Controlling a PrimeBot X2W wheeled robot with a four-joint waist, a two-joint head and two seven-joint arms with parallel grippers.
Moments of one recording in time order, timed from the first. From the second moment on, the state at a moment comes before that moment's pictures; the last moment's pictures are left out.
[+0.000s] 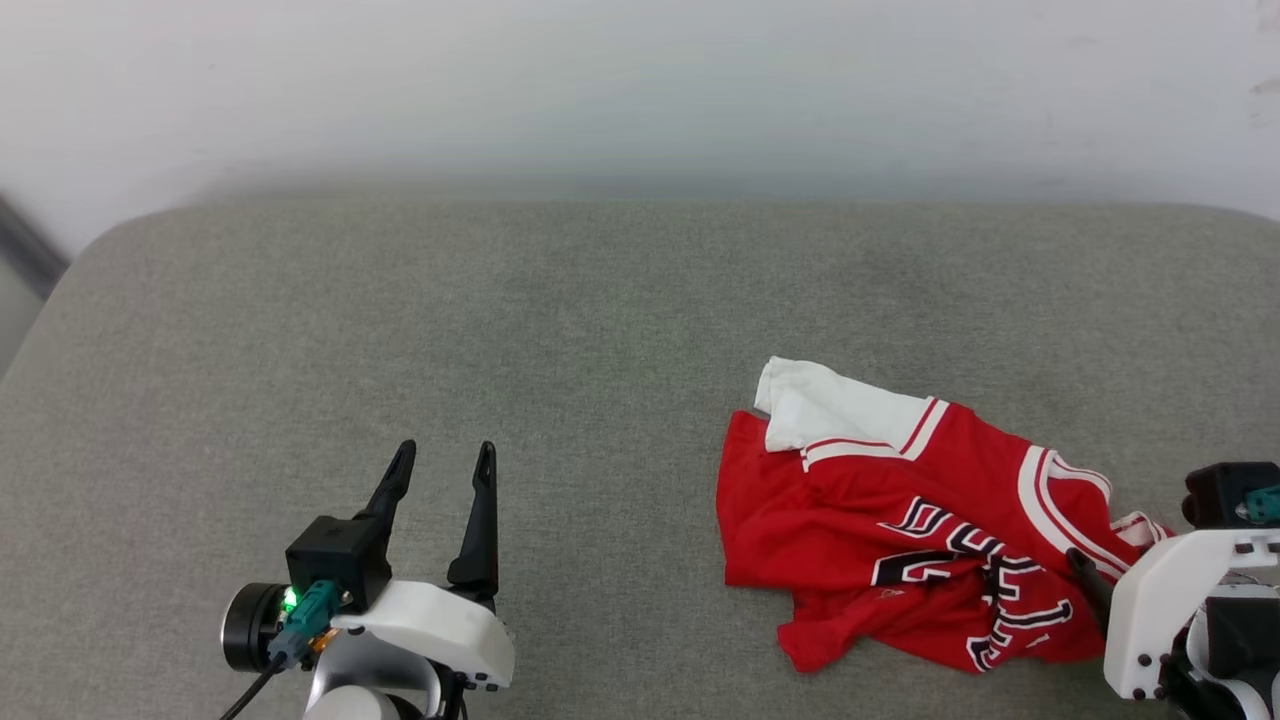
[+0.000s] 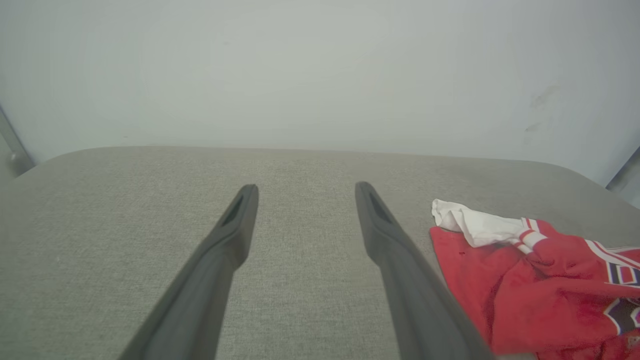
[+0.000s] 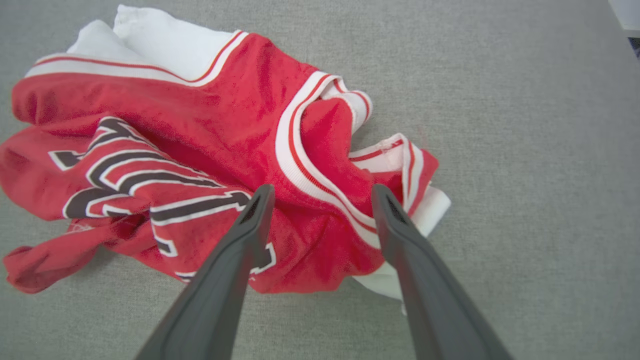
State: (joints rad) left arm -0.11 0.28 -0.39 0.04 -0.44 0.23 -0.15; right arm -0.06 -0.18 -0.15 0.05 0.20 0.13 0.66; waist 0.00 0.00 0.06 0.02
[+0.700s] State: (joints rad) left arm -0.16 0.27 -0.40 0.08 -0.44 0.23 -0.18; right arm -0.32 -0.20 0.11 0.10 0.28 0.13 0.61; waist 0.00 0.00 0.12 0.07
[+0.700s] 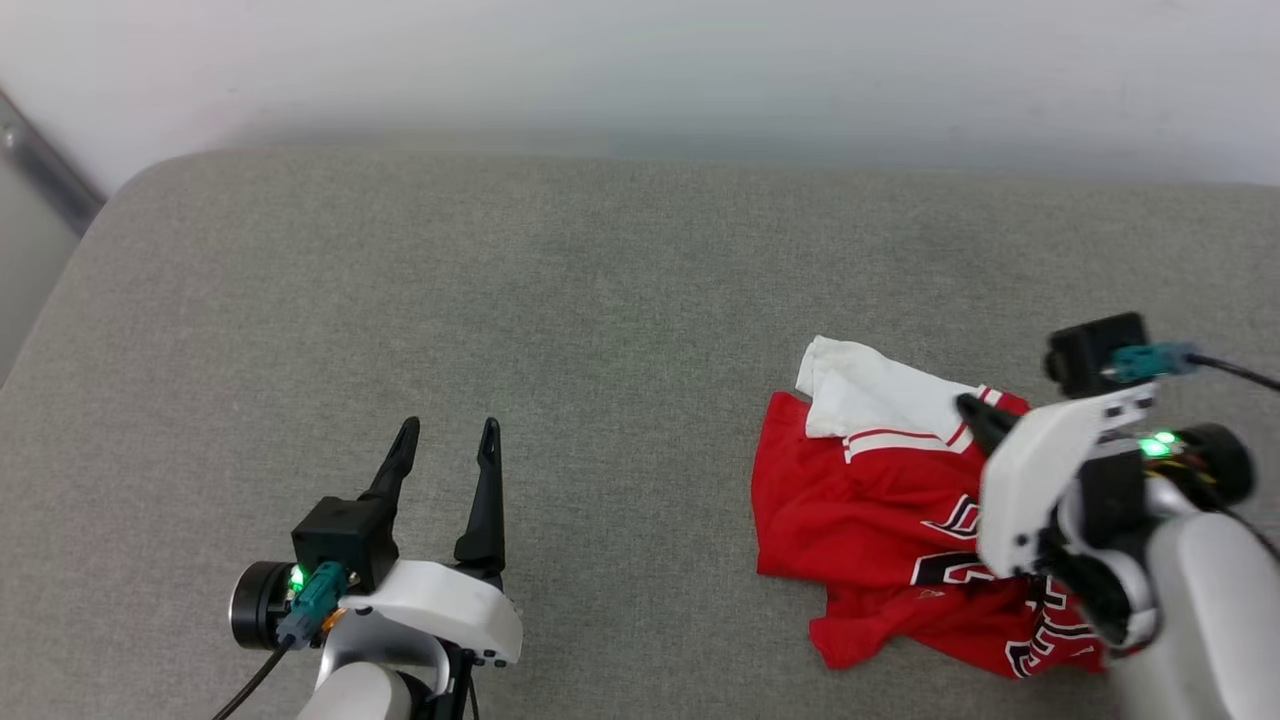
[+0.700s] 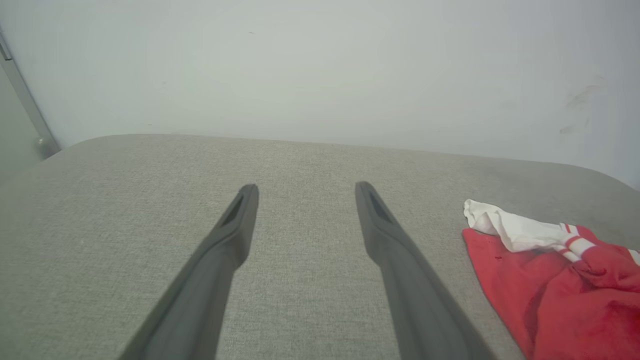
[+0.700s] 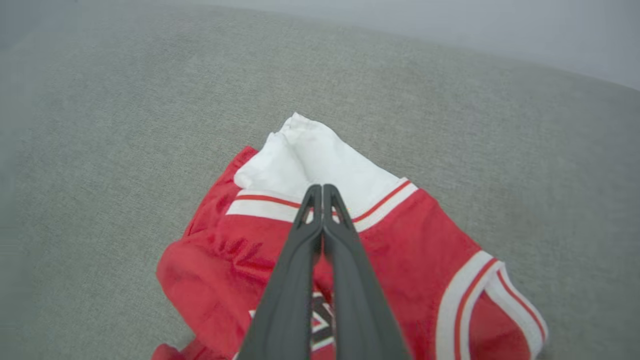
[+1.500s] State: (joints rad) left arm -0.16 0.27 -0.40 0.10 -0.46 0.24 -0.19; right arm -0.29 -0.16 0.20 0.27 0.33 0.13 0.15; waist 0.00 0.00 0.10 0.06
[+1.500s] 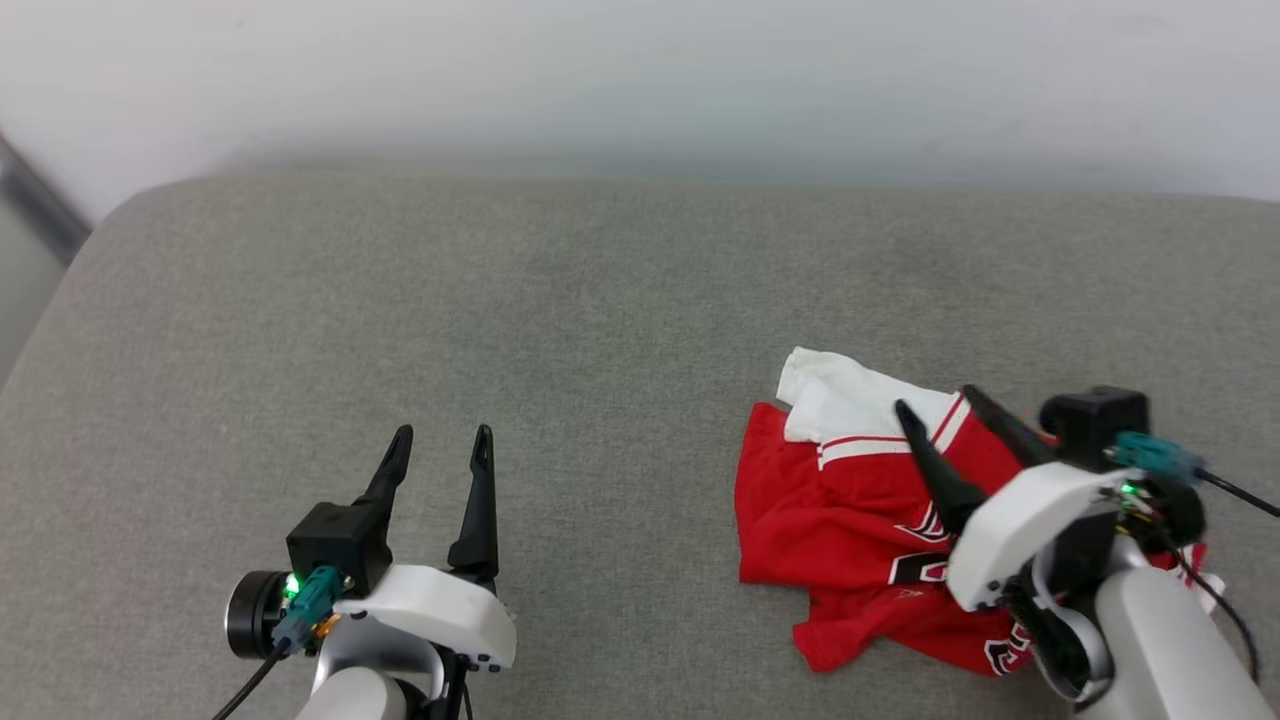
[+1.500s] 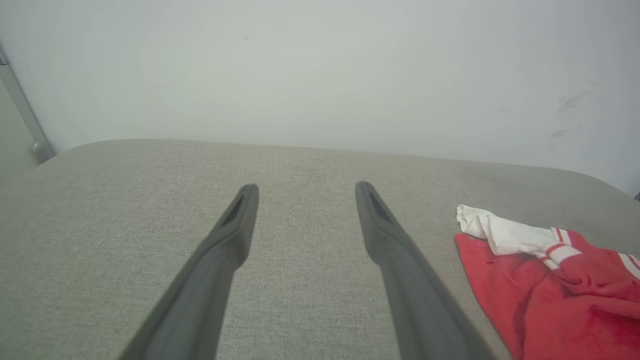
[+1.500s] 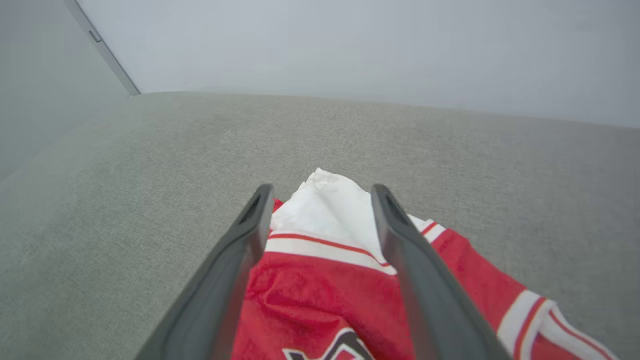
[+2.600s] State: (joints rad) left arm -0.15 0.29 -0.42 0.05 -0.47 0.26 -0.18; right arm -0.07 -0.27 -0.09 -0.01 0.28 0.13 0.75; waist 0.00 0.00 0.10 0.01
